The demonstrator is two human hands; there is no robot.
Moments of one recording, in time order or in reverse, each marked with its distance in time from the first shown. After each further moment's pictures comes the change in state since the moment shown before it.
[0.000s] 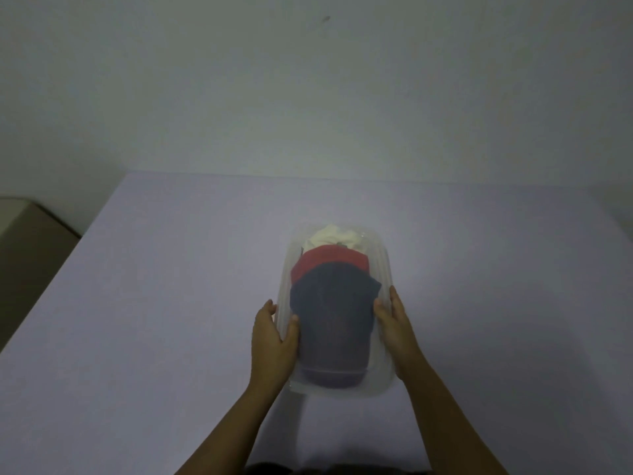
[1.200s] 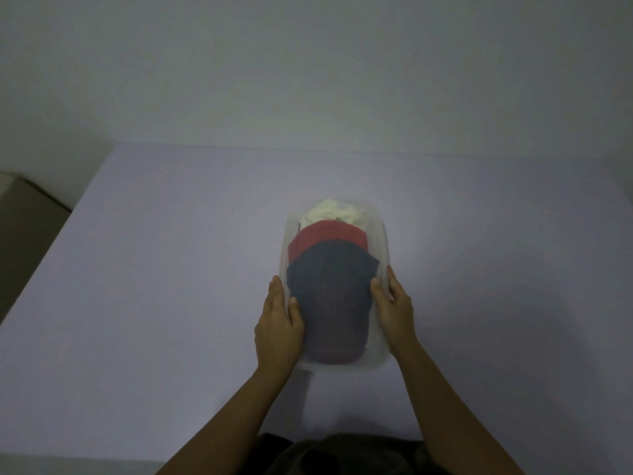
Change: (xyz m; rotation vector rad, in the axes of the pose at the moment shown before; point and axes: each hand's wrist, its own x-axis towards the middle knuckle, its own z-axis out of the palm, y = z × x) left_hand 0.001 -0.019 0.022 0.270 0.011 0.090; right_hand 0.008 0.020 0.004 -0.117 0.150 -0.024
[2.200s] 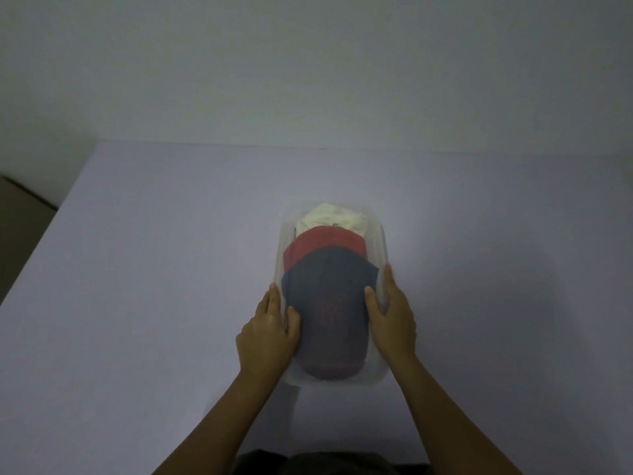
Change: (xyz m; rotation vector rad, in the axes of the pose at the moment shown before) left_hand 0.019 0.004 -0.015 0.403 -0.025 0.099; right_hand 0.002 -0.009 0.007 -0.401 0.063 -0.142
